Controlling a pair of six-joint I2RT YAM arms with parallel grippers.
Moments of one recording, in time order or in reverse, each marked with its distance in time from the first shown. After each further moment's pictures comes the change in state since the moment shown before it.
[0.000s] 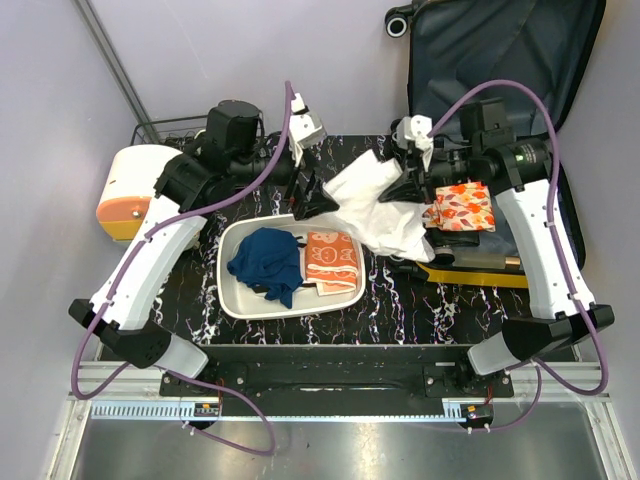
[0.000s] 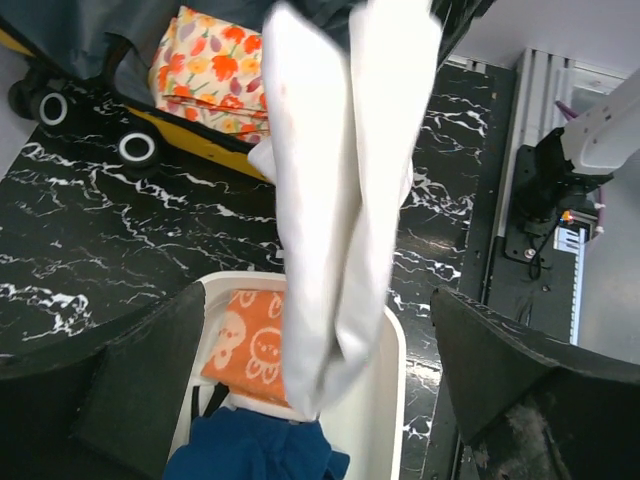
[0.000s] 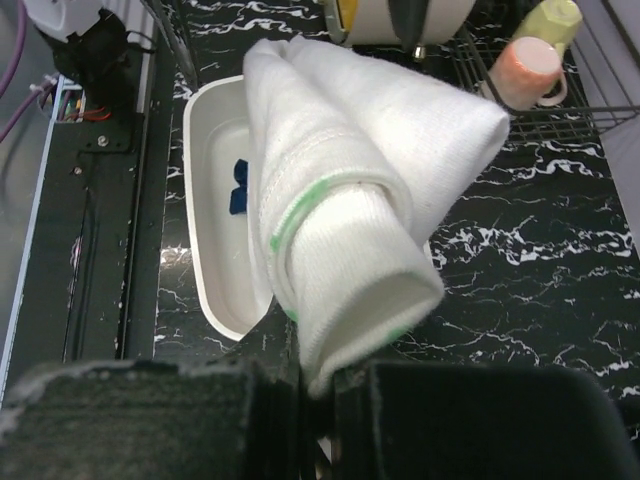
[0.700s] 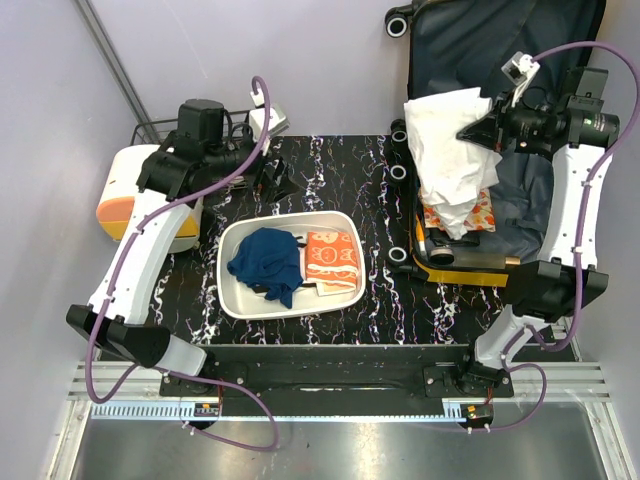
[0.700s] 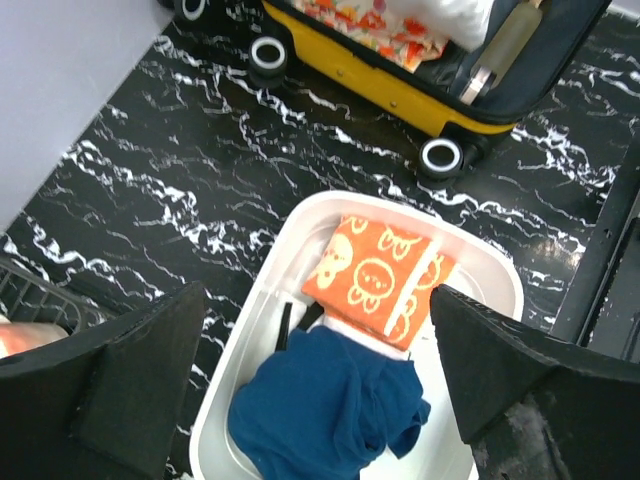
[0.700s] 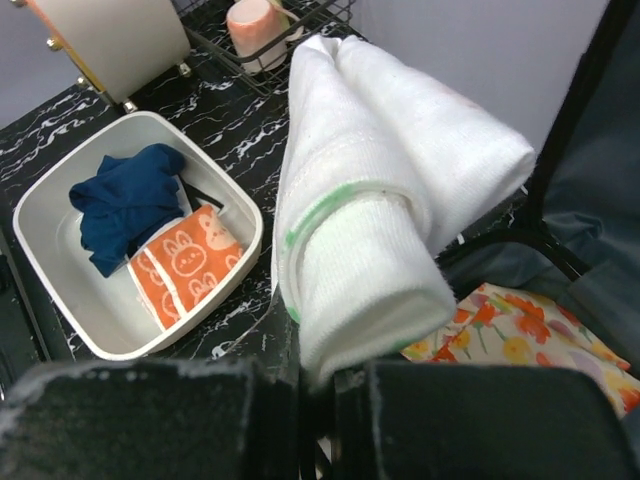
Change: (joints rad) left arm 0.235 -0.032 -0.142 -0.005 -0.043 0.133; right arm -0.509 0.260 0.233 0.124 -0.051 0.340
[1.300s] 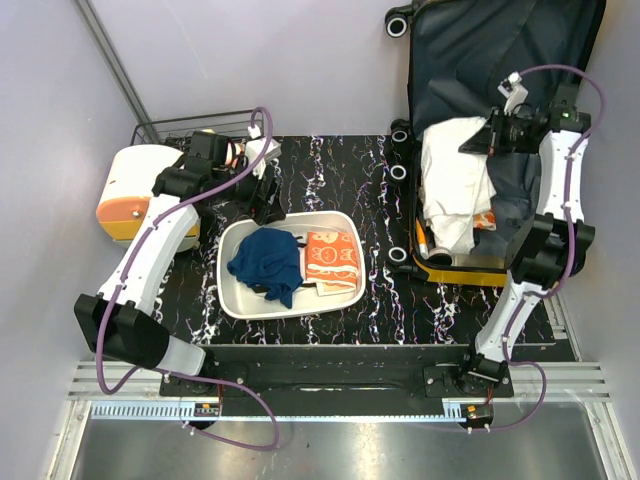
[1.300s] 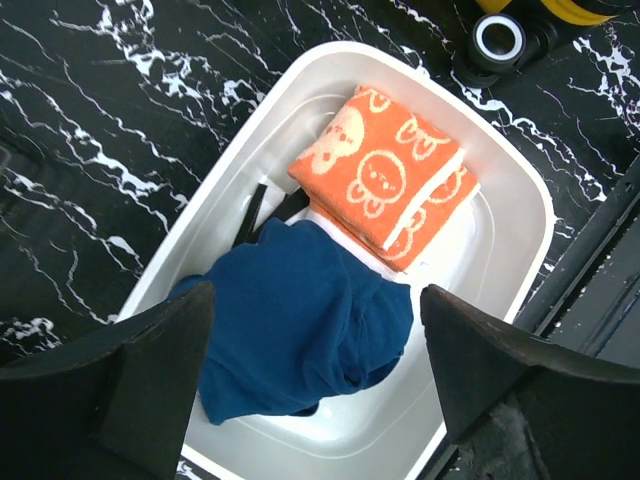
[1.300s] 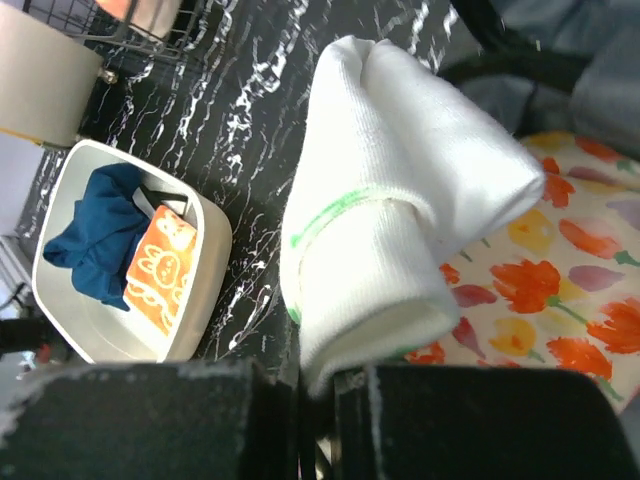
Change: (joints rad) left arm 0.083 -0.007 -0.280 -0.002 -0.055 -0.080; right arm -0.037 0.341 0.047 0.004 0.178 0.268
